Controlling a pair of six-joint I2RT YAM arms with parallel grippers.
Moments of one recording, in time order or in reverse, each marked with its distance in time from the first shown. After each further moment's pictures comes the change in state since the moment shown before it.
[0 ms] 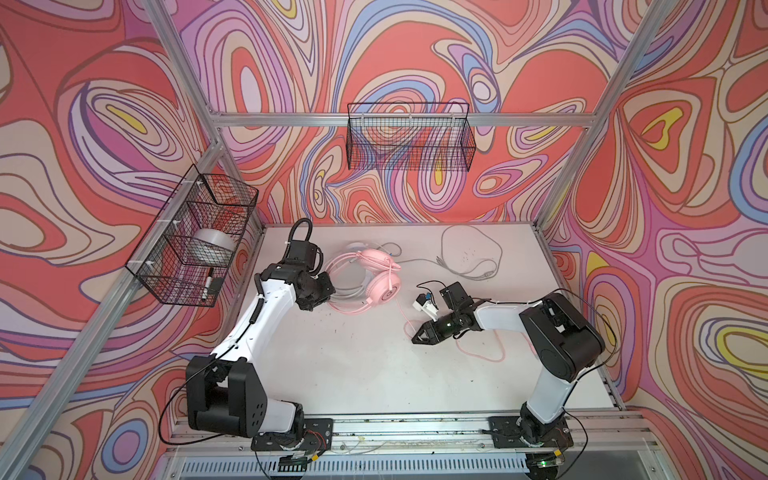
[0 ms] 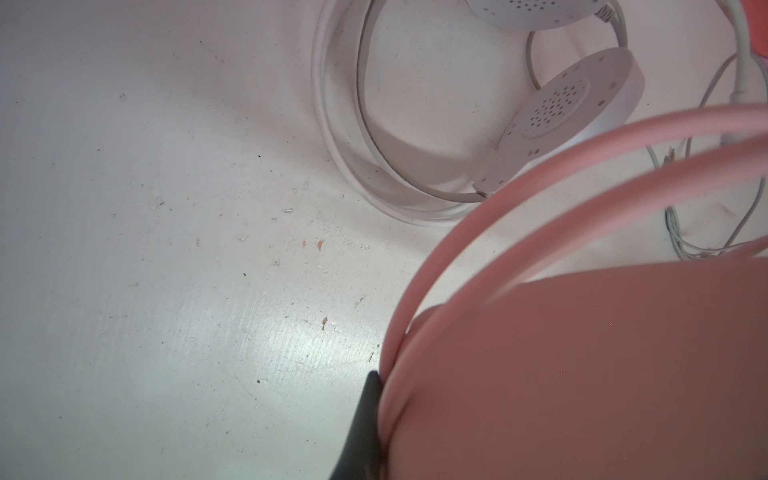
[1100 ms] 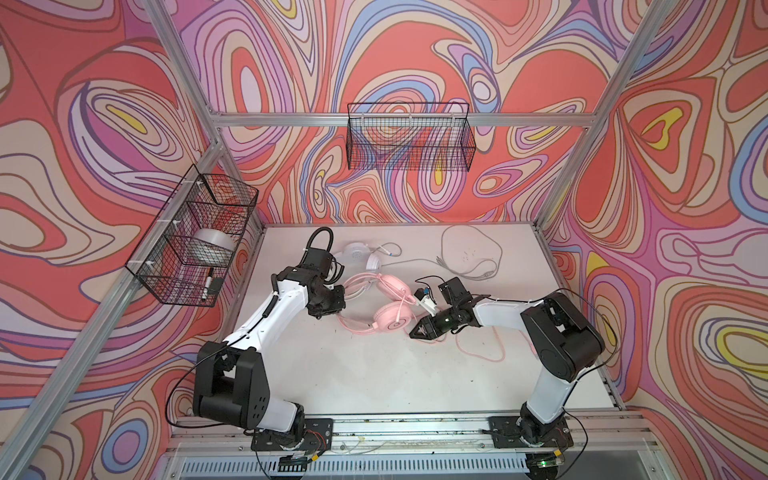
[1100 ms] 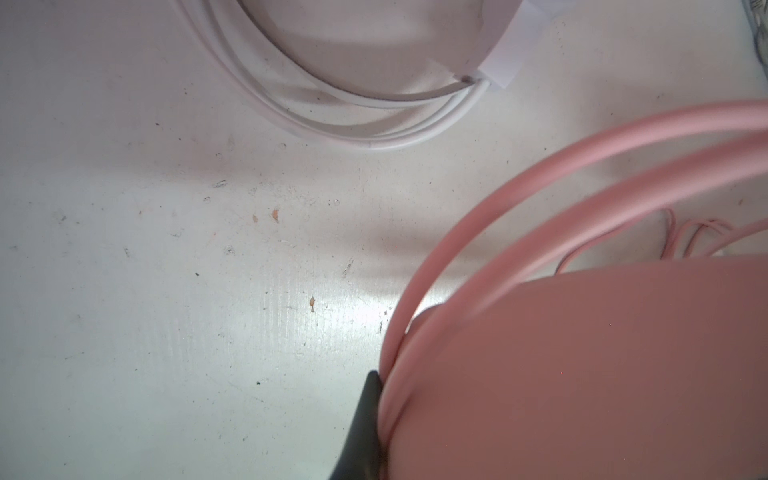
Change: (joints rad) left arm -0.096 0.045 -0.052 -0.006 0.045 0.207; right arm 0.000 0.000 0.048 -0.017 0.003 -0.019
